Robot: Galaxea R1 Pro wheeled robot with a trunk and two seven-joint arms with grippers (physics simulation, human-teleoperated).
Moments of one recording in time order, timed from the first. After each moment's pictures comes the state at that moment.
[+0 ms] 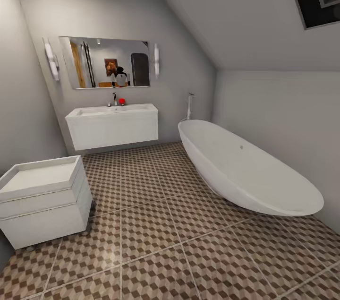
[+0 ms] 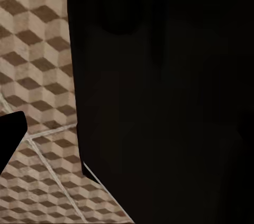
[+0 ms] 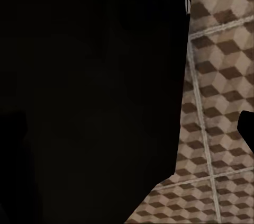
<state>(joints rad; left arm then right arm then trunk) 0.00 0.00 0.00 0.00 0.00 0.00 0.00 0.00 0.00 0.00 0.00 0.00 0.00 0.00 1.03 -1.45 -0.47</state>
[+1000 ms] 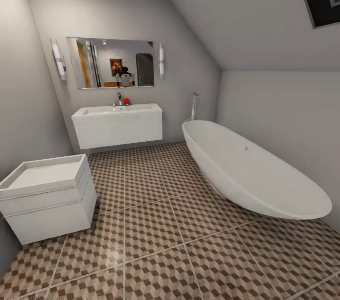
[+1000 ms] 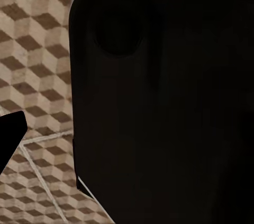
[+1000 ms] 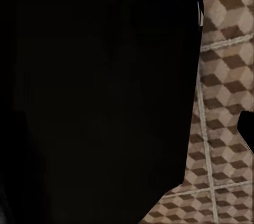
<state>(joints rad) 0.00 0.00 0.01 -0.02 0.02 -0.02 0.00 0.00 0.02 0.01 0.00 0.01 -0.02 0.00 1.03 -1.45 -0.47</state>
